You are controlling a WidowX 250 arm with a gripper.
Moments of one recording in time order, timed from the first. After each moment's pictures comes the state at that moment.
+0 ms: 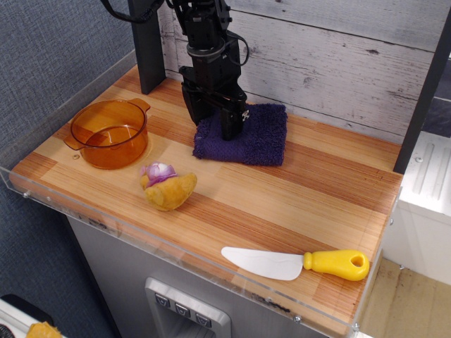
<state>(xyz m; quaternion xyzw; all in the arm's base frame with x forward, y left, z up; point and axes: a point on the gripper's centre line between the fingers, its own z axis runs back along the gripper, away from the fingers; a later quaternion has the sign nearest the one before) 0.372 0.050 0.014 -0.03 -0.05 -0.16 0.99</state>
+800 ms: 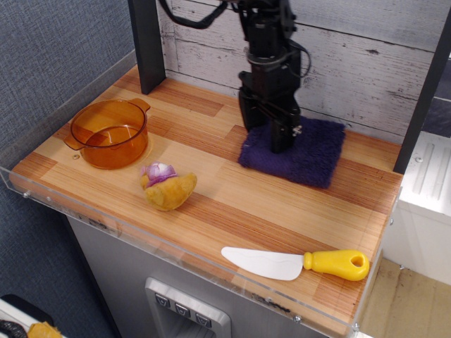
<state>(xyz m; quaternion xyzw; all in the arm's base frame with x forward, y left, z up) 0.377 -0.025 0.012 -0.05 -0.03 -0.28 0.96</state>
